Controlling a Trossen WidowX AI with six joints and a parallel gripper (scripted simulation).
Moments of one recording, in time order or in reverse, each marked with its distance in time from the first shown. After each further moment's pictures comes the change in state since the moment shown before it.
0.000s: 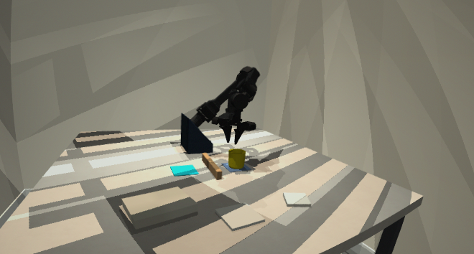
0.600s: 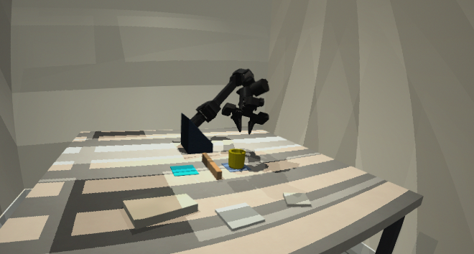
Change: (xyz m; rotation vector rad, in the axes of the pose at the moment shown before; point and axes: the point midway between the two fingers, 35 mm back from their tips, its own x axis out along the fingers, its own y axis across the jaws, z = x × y) arm -0.057 0.065 0.011 -0.896 -0.694 0.089
